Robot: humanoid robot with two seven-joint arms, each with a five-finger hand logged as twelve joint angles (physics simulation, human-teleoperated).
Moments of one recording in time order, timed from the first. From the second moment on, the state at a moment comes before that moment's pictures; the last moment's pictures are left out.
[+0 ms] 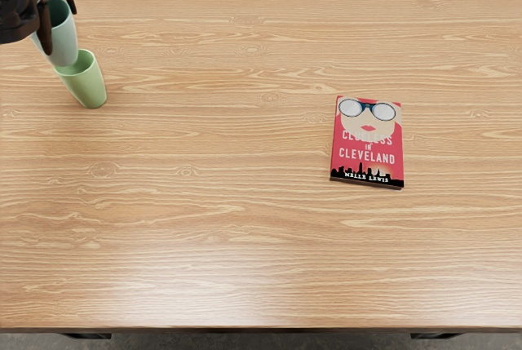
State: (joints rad) left arm -1.50 0.53 0.00 -0.91 1.18 -0.28 0.61; right arm -0.08 0.00 0.20 0.18 -0.20 -0.04 -0.21
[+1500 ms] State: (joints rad) left arm -1.49 0.41 0.04 -0.60 1.17 -0.36 0.37; right arm -0.08 0.00 0.20 0.18 -0.20 -0.04 -0.21
